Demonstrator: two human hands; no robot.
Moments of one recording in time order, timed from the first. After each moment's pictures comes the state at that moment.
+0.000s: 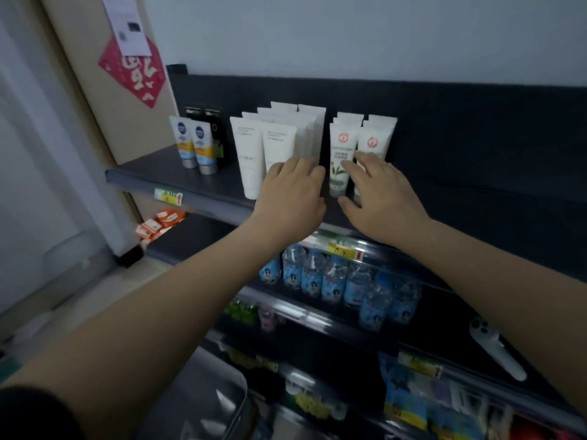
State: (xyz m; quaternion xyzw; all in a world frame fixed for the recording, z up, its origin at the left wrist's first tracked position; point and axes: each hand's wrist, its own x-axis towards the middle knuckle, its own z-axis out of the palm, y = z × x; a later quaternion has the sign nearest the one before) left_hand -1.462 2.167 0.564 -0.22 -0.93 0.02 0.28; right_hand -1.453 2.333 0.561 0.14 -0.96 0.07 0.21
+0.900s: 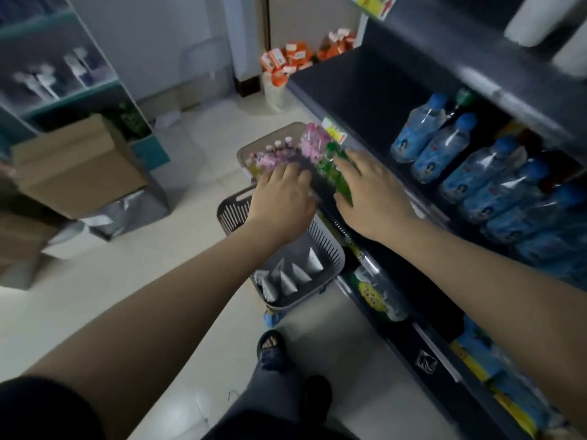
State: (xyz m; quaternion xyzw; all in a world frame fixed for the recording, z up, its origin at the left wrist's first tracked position) left_hand -1.360 1.927 0.337 0.10 -0.99 -0.06 0.05; right_hand -1.435 2.072 0.362 0.37 -0.93 0.05 -0.03
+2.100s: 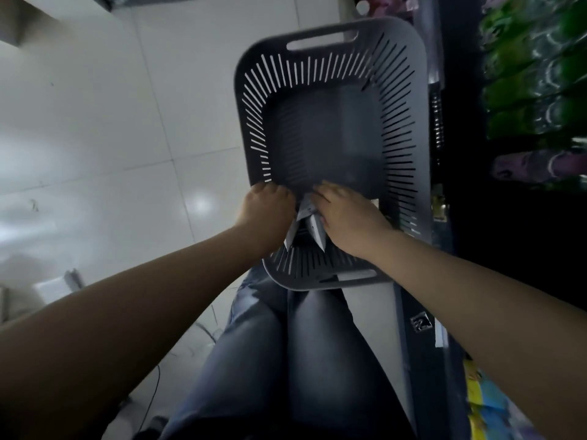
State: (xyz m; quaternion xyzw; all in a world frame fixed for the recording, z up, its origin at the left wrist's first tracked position) left_hand -1.340 1.864 0.055 0.20 -0.92 -0.10 -0.32; right_hand -1.466 1.967 0.031 0.61 -0.69 -0.02 -0.40
